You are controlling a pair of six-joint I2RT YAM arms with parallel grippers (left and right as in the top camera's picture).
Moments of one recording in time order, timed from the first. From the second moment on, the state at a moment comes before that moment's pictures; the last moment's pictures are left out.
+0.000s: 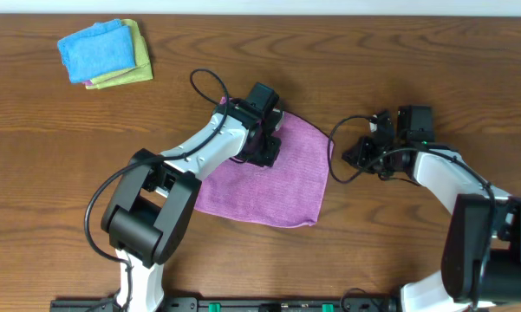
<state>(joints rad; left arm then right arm) -0.55 2.03 1.37 -0.69 0.24 -0.18 -0.05 1.72 0.86 -0.34 -0.56 0.29</state>
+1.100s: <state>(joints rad) -0.58 2.03 1.37 -0.71 0.25 -0.21 0.04 1.95 0.87 0.06 -0.73 0.47</state>
